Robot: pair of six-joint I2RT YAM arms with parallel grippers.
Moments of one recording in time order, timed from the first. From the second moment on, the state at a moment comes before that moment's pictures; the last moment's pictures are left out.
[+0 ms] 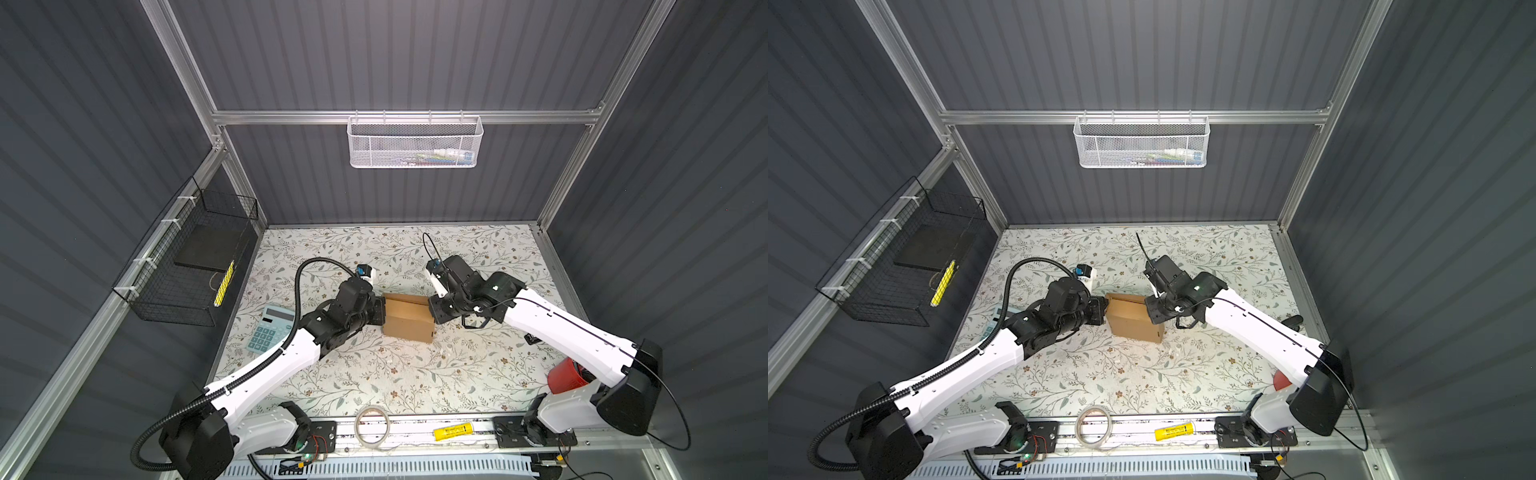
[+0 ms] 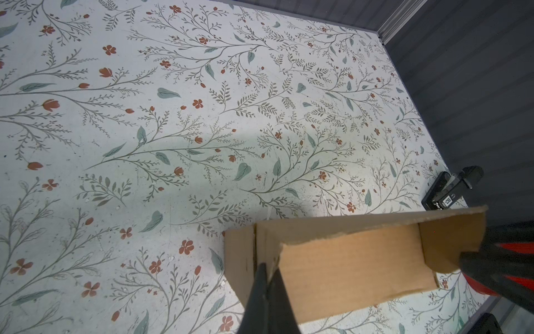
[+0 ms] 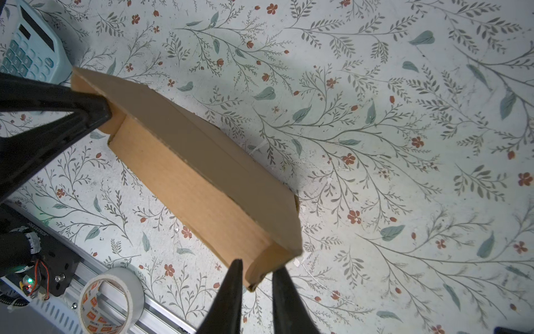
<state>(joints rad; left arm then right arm) -0.73 1.18 0.86 -0.33 -0.04 -0.50 0.81 1.43 1.33 -0.92 0.06 0.36</state>
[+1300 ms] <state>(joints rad) -0.74 1.18 0.85 -0.33 -0.04 -0.50 0.81 1.43 1.30 -0.94 0.08 0.29</state>
